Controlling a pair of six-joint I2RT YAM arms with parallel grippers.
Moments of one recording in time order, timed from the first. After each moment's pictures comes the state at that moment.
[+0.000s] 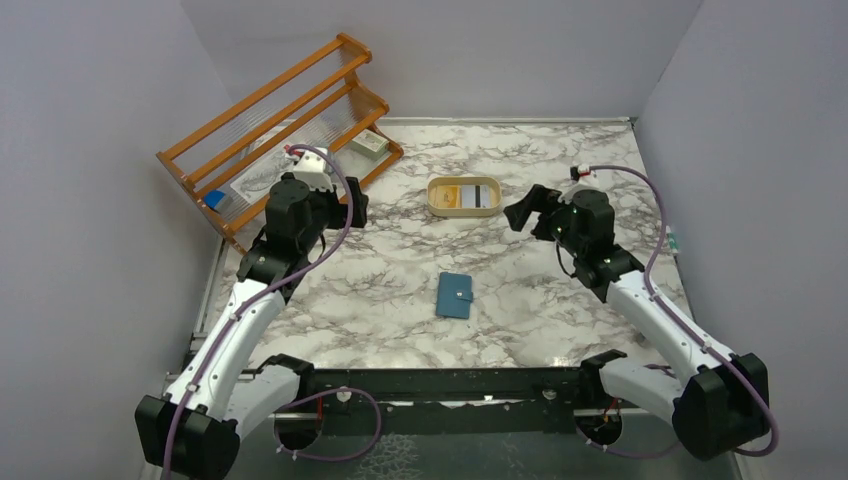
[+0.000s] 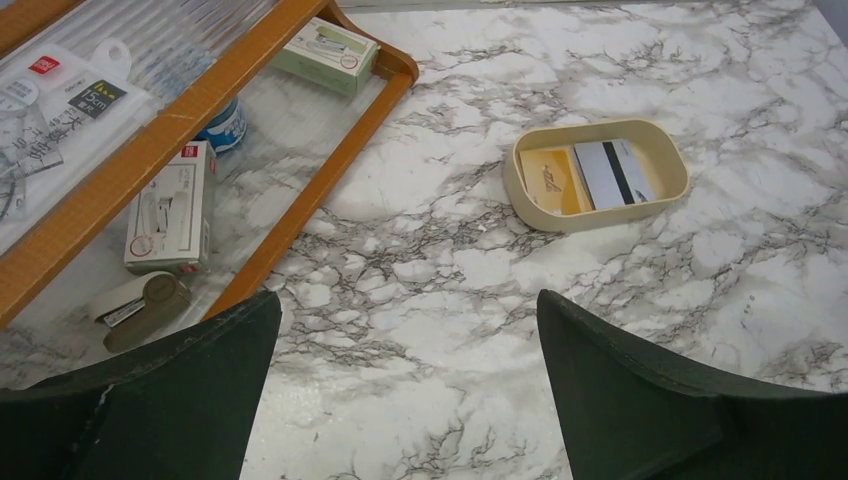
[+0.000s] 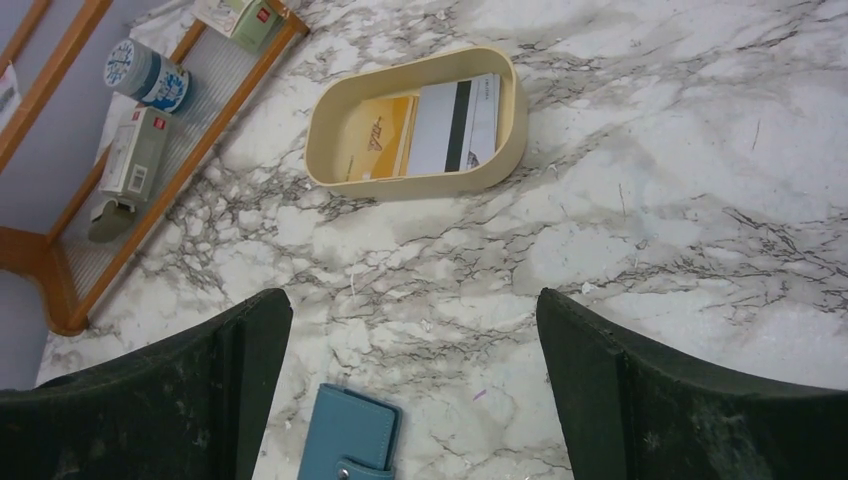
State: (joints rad) left arm -0.30 0.95 0.86 -0.18 -0.02 -0.17; right arm 0.33 1.05 0.69 -0.01 -0.01 0.50
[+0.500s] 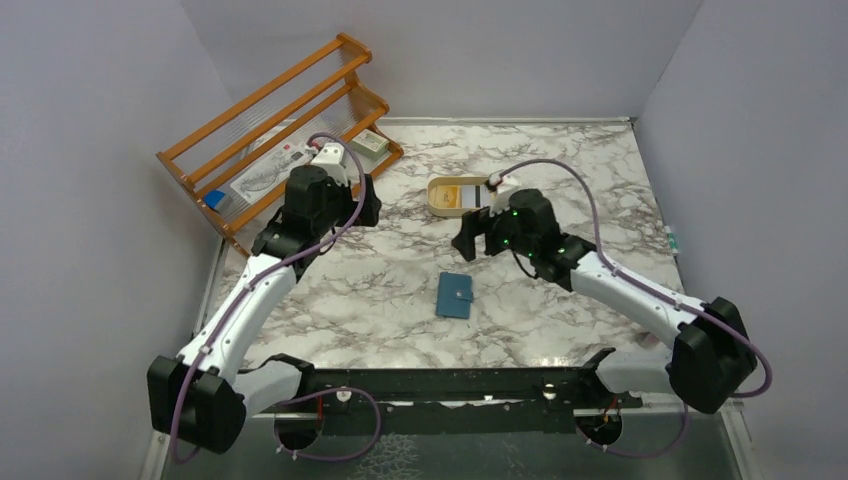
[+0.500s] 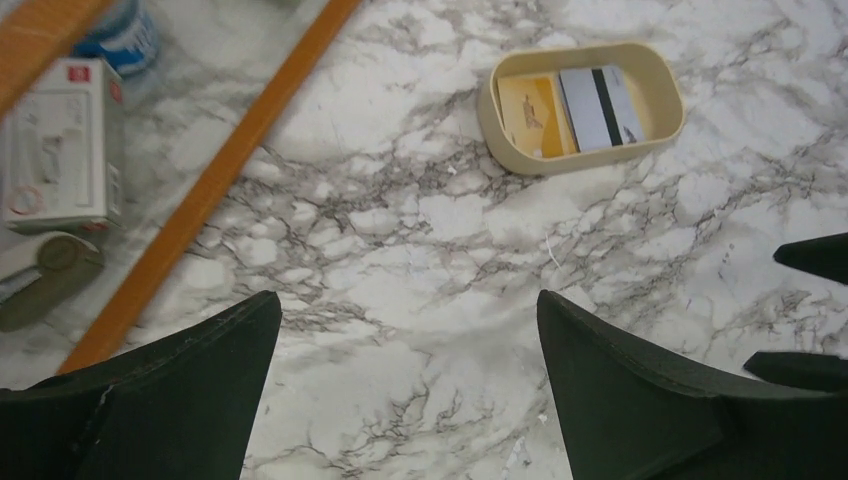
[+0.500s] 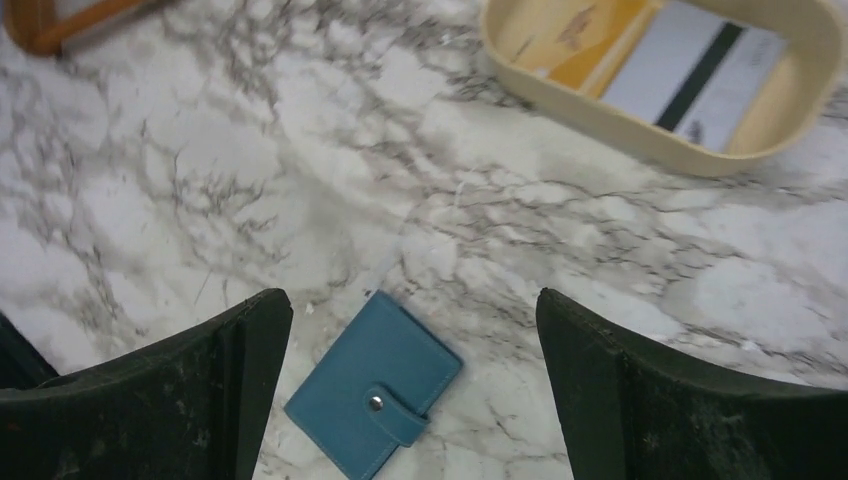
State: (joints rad) left arm -0.32 1.07 0.94 -0.25 0.03 -0.20; right arm 0.58 1.24 0.83 -0.05 -0.07 0.25
